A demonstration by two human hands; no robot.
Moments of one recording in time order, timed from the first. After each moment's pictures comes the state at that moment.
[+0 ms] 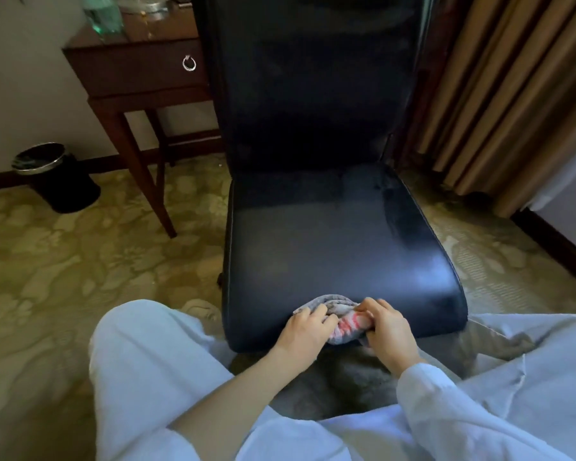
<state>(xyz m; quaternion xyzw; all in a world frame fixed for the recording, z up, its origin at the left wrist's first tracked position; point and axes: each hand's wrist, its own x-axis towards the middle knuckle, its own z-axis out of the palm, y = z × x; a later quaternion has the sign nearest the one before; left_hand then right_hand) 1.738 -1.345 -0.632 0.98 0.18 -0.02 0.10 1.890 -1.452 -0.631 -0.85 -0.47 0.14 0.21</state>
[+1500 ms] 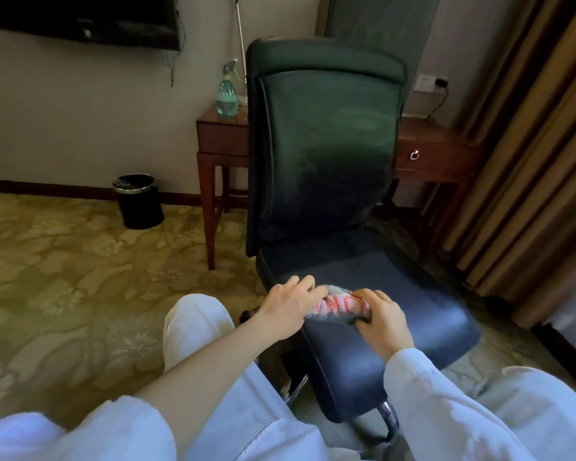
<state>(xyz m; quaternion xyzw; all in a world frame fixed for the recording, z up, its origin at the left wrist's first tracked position) 1.662 -1.326 -0.495 0.95 0.30 0.13 -0.02 1.846 -1.422 -0.502 -0.76 -0.58 0.06 0.29</state>
